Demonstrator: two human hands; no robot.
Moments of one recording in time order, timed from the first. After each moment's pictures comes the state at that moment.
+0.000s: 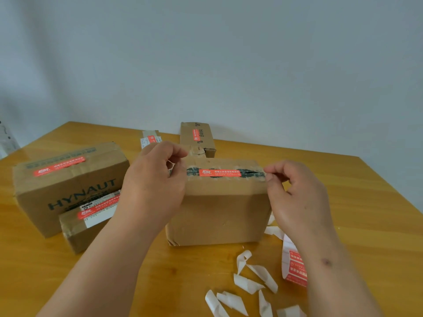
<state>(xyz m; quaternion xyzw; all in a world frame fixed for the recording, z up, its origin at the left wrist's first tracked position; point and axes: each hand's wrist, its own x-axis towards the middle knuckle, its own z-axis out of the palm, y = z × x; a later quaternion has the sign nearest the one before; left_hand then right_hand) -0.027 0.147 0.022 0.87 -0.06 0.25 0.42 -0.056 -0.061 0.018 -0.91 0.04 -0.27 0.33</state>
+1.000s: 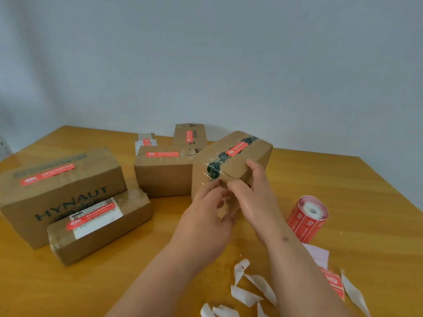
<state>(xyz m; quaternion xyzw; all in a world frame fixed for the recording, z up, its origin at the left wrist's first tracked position) -0.021 0.082 -0.034 0.88 -0.15 0.03 0.46 -0.005 -0.040 -0.013 -0.82 0.09 -0.08 0.55</state>
